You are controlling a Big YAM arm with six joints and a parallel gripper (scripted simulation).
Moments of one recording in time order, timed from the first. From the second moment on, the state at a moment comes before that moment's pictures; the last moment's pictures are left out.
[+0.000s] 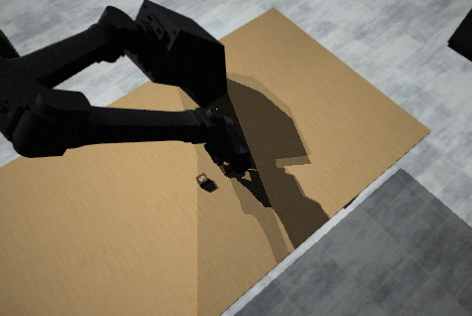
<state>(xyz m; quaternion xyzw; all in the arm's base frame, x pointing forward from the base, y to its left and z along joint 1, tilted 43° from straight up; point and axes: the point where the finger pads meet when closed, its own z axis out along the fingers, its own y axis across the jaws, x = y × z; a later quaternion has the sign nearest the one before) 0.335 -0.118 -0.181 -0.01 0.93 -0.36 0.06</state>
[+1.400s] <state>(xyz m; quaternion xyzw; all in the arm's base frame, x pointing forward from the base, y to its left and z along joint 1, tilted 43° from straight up) 0.335 -0.118 -0.181 -0.01 0.93 -0.36 0.06</state>
